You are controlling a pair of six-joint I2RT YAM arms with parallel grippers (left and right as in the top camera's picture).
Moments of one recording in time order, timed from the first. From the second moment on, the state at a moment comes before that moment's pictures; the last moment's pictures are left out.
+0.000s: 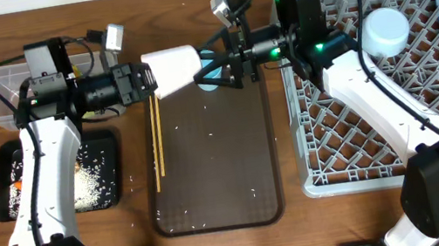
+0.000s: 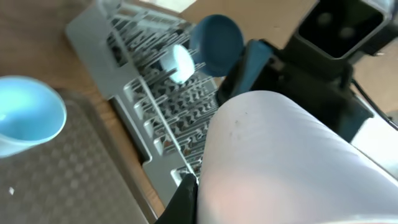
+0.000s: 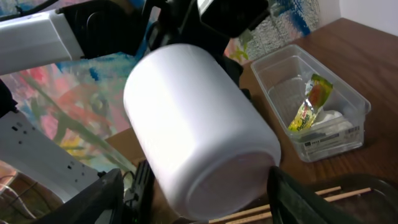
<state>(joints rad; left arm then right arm) 0.09 1.57 1.27 -0.59 1.31 -0.11 0.40 1.78 1.43 -0.03 -1.24 0.17</state>
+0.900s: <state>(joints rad) 0.10 1.58 1.27 -0.50 1.43 -0.15 0.39 1.78 1.43 0.11 -1.32 0.18</state>
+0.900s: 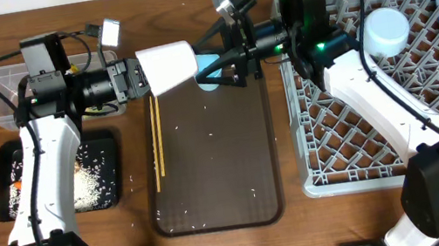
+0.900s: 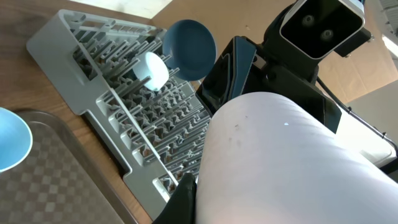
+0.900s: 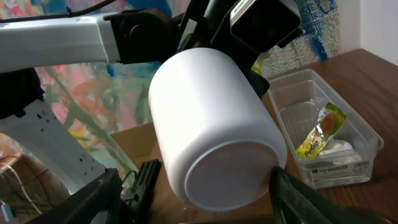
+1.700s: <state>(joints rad) 0.06 1.52 1.27 -0.49 1.49 -0.75 0.39 1.78 1.43 0.25 -1.35 0.23</state>
